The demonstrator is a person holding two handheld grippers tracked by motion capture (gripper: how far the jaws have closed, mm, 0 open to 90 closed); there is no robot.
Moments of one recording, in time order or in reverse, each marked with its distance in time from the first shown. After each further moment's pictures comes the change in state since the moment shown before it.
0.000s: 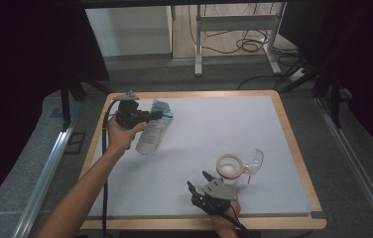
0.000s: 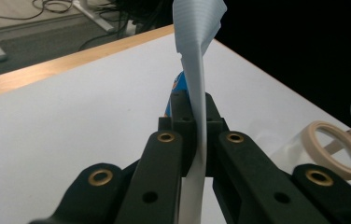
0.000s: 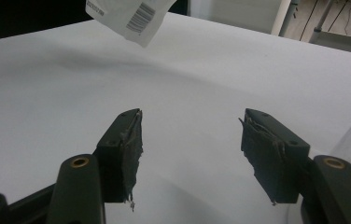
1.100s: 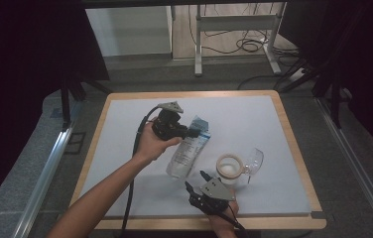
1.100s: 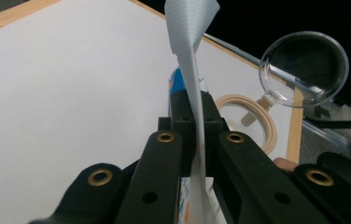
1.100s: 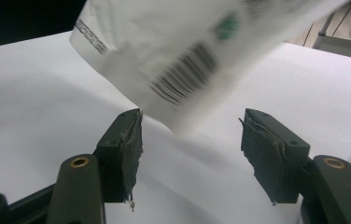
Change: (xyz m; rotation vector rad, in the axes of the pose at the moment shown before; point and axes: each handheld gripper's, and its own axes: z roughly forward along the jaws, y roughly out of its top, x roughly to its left) left arm -0.095 0.020 0.050 0.185 -0.197 0.138; right arm 0.005 0.005 0.000 -0.012 0.012 -0.001
